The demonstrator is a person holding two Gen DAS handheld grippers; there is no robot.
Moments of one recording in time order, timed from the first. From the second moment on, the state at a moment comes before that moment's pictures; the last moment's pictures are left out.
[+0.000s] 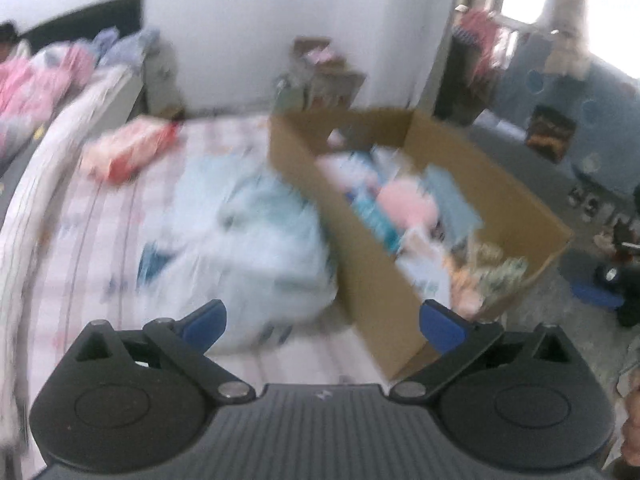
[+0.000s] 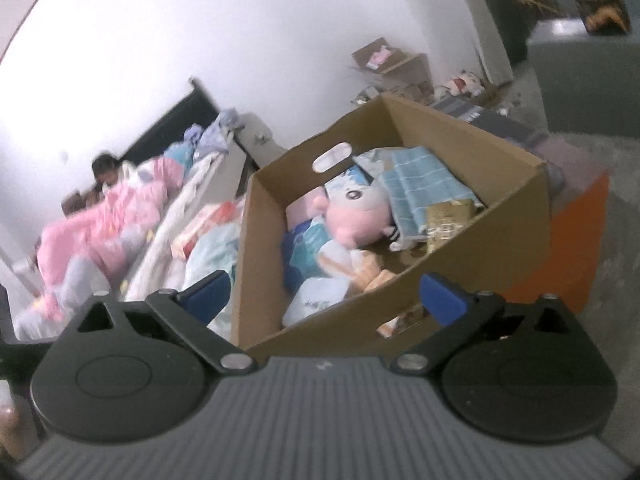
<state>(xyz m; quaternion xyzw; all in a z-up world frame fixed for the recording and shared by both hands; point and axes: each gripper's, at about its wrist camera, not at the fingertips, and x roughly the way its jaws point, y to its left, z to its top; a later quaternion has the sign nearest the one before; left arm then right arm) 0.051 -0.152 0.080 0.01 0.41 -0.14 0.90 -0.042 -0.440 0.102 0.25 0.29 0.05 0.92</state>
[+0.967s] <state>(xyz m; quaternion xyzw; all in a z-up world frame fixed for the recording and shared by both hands) 0.052 -0.143 0.029 0.01 0.55 -0.03 0.84 -0.026 -0.356 0.107 -0.03 0.49 0.02 0.87</state>
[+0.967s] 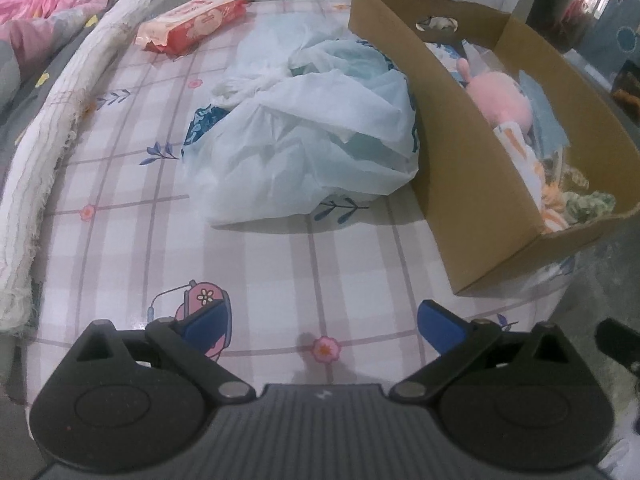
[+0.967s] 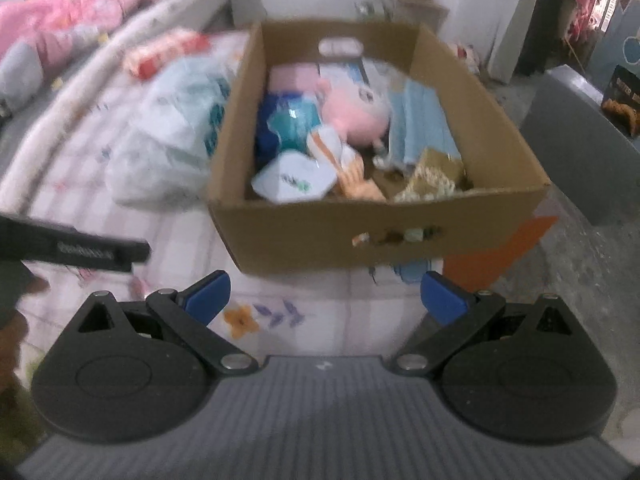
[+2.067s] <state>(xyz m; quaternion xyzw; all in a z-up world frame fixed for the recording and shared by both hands) 0.043 -0.169 0.037 0.01 0.54 -0.04 0.84 0.022 -0.370 0.086 0.03 0.57 0.04 0.82</state>
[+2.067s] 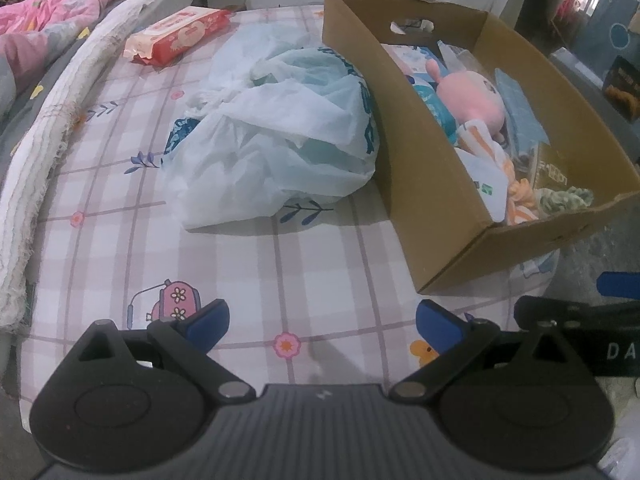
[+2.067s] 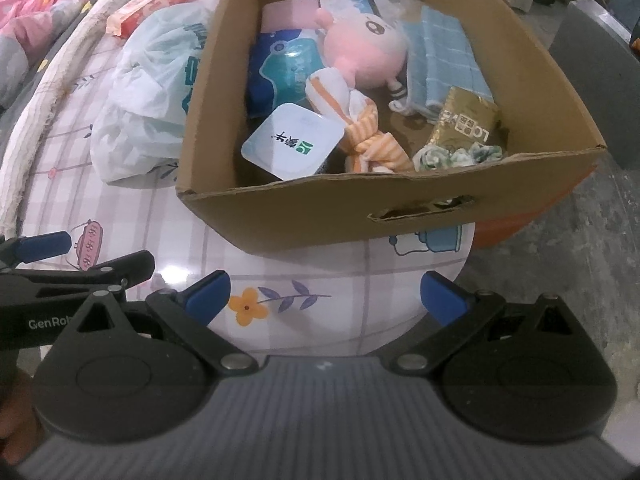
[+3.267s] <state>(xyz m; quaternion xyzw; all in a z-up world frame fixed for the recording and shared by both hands) 0.045 -0.168 0.033 0.00 0.55 -0.03 0.84 0.023 -0.368 0.084 0.02 0.58 0.04 0.82</state>
